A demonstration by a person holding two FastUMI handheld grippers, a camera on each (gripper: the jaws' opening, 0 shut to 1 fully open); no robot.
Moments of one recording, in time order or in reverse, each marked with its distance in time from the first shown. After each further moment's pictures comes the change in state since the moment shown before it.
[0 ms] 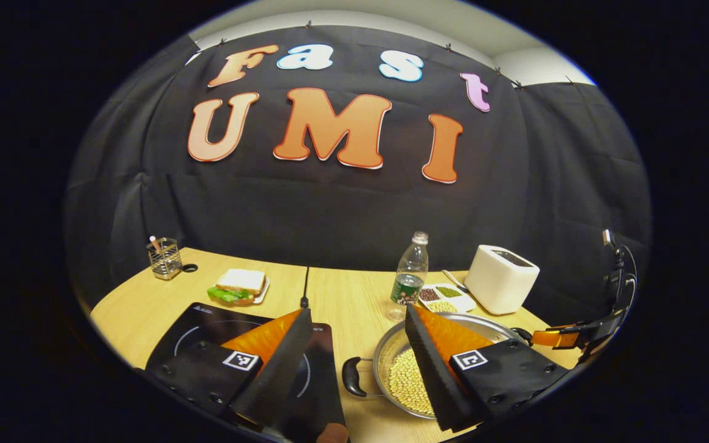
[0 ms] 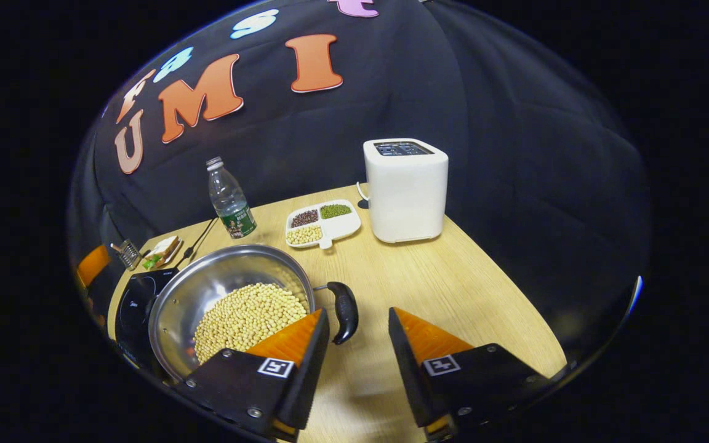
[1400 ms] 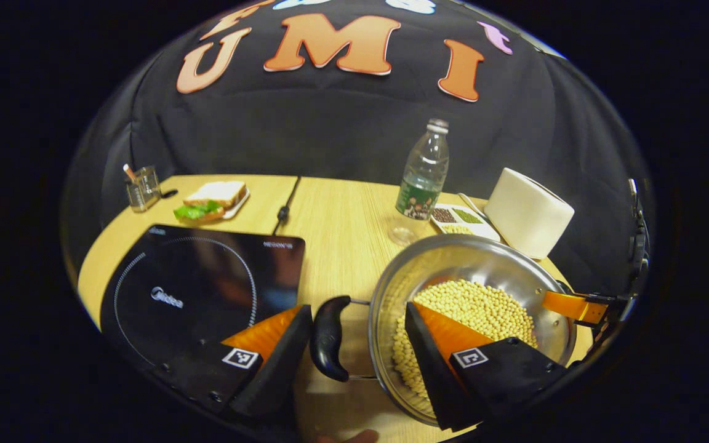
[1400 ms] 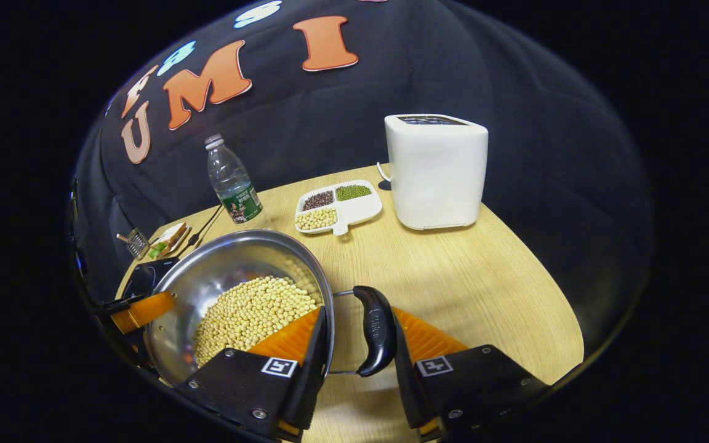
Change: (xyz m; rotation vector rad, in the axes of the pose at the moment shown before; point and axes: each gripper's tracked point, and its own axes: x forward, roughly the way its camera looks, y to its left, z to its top) left arm 0.048 -0.014 -0.123 -0.047 0.369 0.045; right arm 0.046 0.010 -0.021 -0.021 0.084 0.086
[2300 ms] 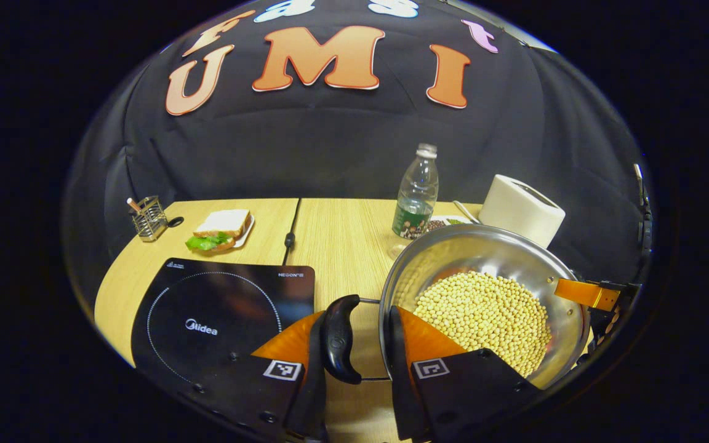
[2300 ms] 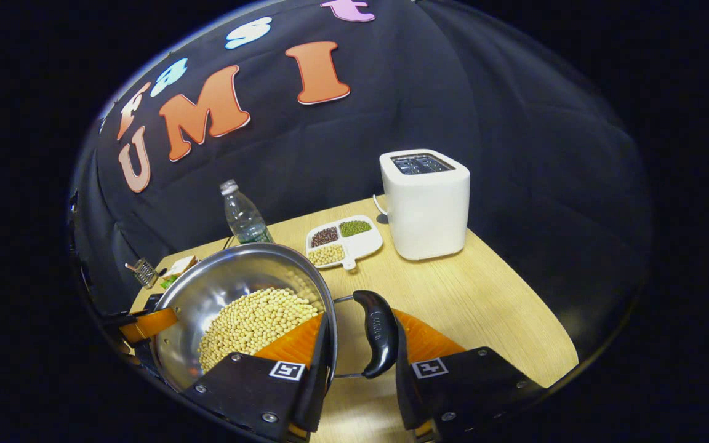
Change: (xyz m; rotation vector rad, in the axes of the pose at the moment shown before) left arm -0.042 0.011 0.058 0.065 -0.057 0.003; right arm -0.052 0.023 0.052 0.069 -0.124 -0.017
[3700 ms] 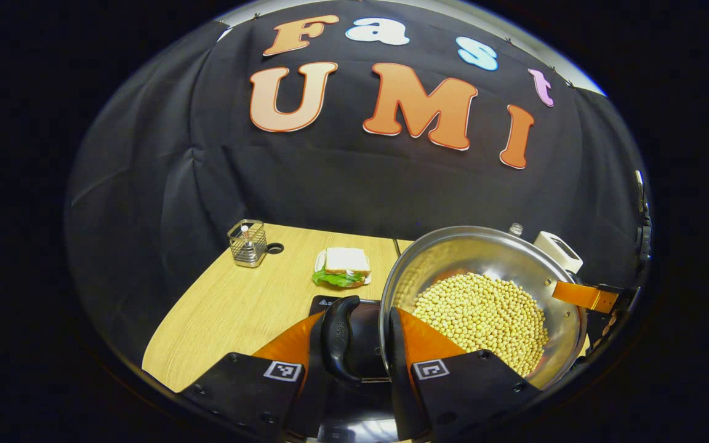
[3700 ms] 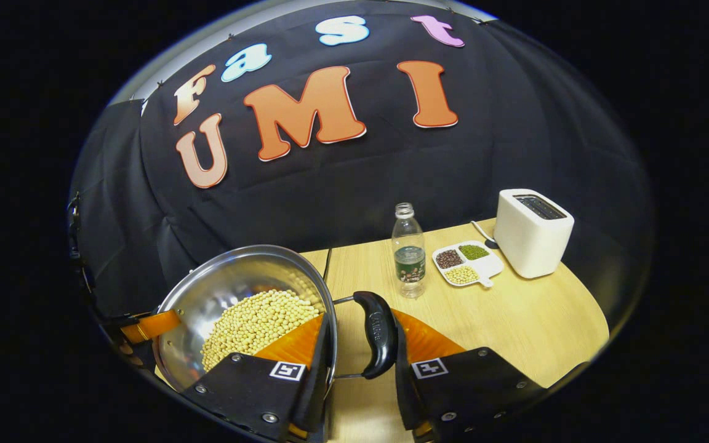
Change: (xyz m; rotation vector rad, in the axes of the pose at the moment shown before) left arm -0.108 0.242 0.052 -0.111 -0.092 0.126; right arm -0.051 0.257 0.024 -0.084 -0.039 0.168
